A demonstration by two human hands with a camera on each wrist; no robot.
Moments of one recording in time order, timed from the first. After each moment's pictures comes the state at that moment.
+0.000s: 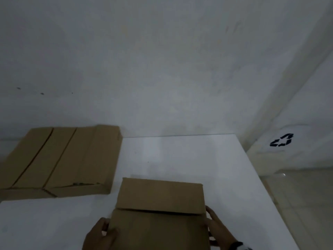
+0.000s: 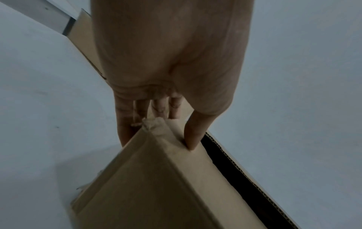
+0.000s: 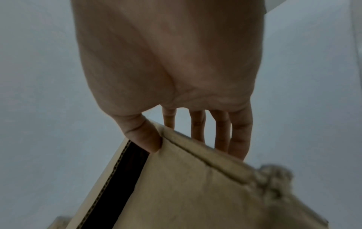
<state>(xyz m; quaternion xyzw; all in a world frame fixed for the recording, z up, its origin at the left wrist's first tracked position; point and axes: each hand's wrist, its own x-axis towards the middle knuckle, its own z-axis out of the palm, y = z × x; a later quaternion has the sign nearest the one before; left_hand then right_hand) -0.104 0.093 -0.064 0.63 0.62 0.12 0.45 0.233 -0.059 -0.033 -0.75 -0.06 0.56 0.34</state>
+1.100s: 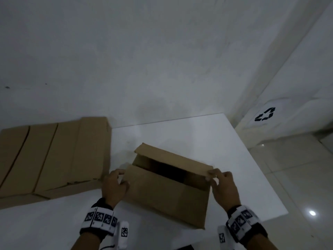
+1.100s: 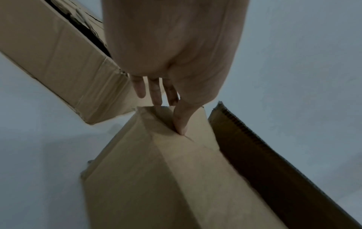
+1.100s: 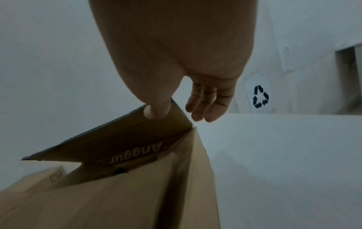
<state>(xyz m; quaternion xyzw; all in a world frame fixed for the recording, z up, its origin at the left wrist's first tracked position) -0.041 0.191 -0.066 0.73 0.54 0.16 0.38 0.251 -0.058 -0.047 -0.90 -0.33 0.11 0.26</state>
